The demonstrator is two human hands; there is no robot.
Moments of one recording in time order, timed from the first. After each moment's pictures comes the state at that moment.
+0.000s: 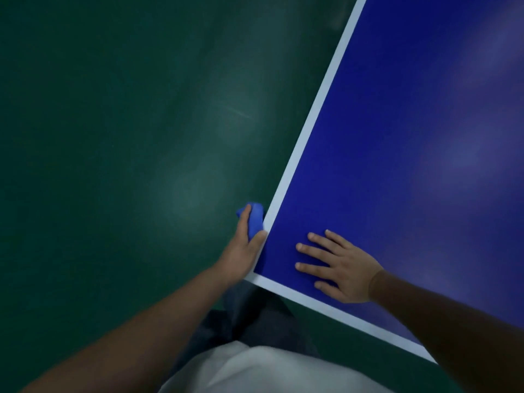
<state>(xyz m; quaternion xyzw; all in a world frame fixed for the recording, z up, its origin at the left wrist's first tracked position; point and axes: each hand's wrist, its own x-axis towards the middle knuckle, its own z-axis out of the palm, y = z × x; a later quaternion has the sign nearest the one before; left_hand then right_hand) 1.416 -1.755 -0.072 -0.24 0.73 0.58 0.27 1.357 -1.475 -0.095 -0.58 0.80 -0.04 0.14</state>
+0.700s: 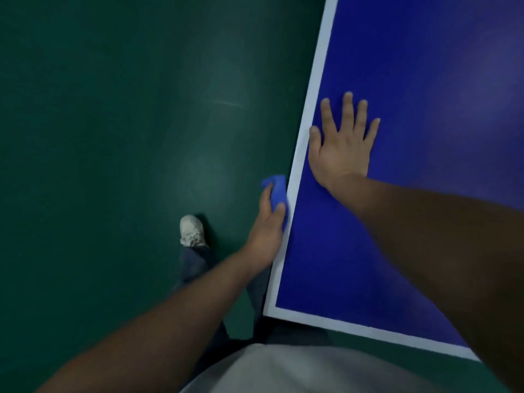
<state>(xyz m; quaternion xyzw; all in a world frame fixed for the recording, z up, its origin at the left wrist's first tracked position) 1.305 -1.750 -0.090 -0.29 0.66 0.63 0.29 1.167 -1.610 -0.095 0.02 0.99 -0.04 0.13</state>
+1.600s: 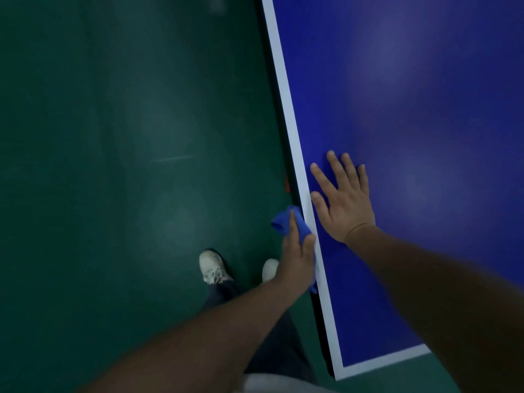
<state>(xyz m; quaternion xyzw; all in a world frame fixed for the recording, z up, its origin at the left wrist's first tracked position) 1.209 -1.769 -0.104 -0.08 0.69 0.60 0.39 1.165 -1.612 -0.098 0.05 0.99 -0.05 0.09</state>
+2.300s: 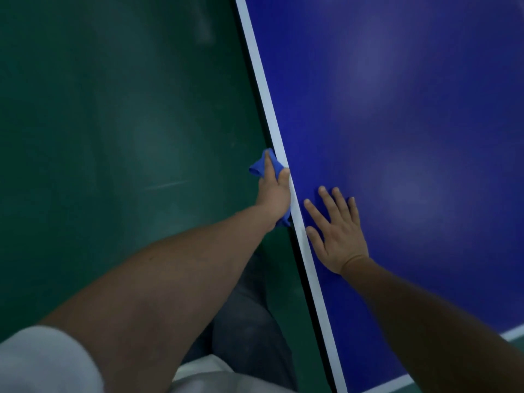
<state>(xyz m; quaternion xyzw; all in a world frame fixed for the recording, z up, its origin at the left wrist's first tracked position) 1.014 -1.738 -0.088 -0.10 0.73 0.55 0.39 1.164 -1.614 -0.091 0.06 0.99 -0.06 0.12</state>
